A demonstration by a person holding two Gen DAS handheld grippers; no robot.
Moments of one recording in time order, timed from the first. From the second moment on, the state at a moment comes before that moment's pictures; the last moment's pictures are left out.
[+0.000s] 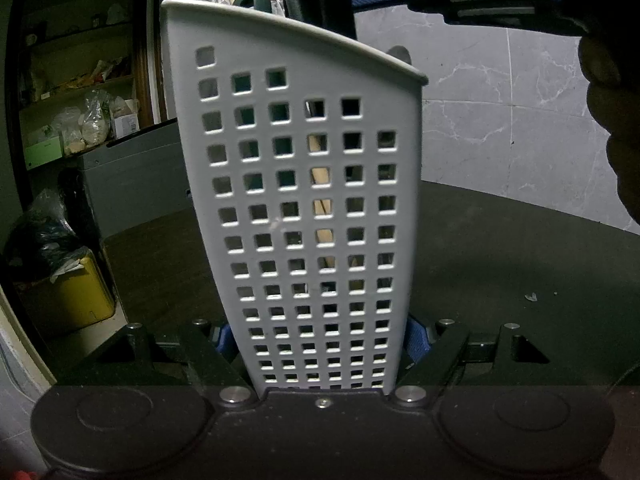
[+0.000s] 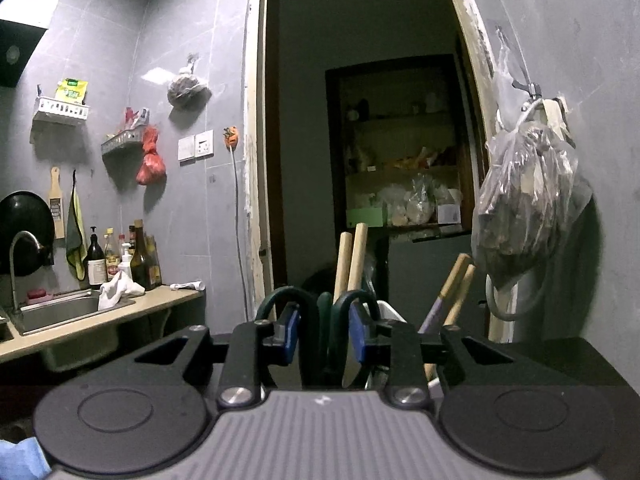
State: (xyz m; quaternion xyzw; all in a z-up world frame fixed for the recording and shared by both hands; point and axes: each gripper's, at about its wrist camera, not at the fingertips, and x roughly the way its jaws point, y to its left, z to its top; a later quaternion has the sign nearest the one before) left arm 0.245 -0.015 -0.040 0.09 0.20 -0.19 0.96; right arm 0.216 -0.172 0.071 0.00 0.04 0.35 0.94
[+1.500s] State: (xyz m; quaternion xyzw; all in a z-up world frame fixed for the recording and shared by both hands) left arm 0.195 0.002 -0.043 0.04 0.14 -0.17 0.98; right arm 0.141 -0.210 0.063 0.06 0.00 0.25 0.97
